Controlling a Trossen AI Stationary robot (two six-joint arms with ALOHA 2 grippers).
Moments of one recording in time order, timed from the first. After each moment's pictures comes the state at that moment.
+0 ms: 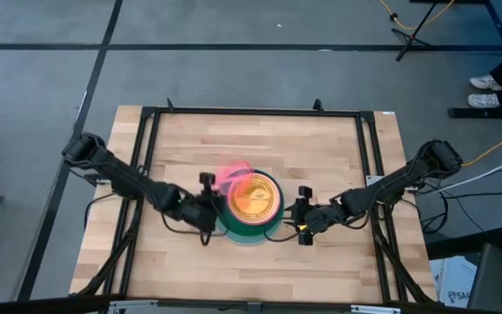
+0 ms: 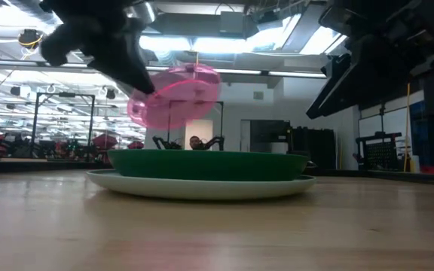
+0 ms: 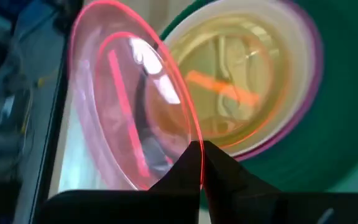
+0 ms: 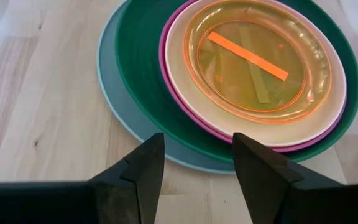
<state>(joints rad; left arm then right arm) -0.42 1.49 0.96 -0.51 -0.70 -0.08 0.45 1.44 0.75 -0.13 0.37 0.28</state>
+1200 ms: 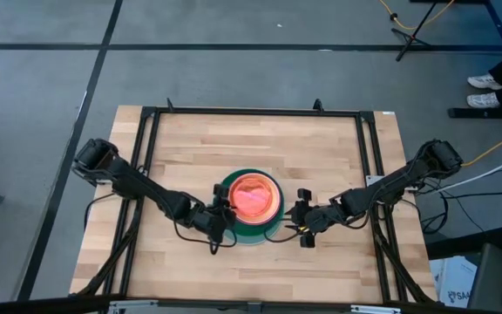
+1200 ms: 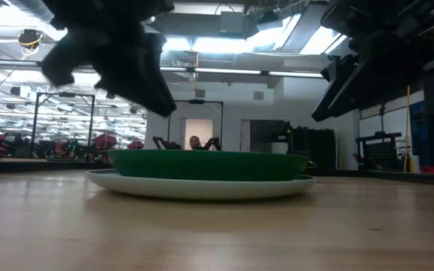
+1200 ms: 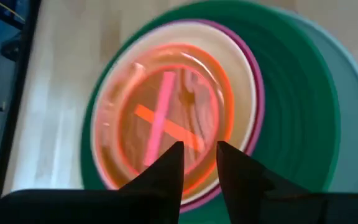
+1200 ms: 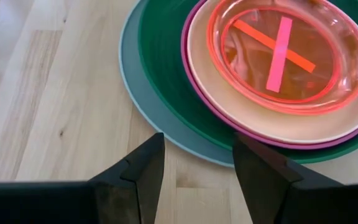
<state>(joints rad) -0.42 1.63 0.96 -0.29 -0.59 0.01 0.45 1.44 0.75 -0.13 0.29 0.29</state>
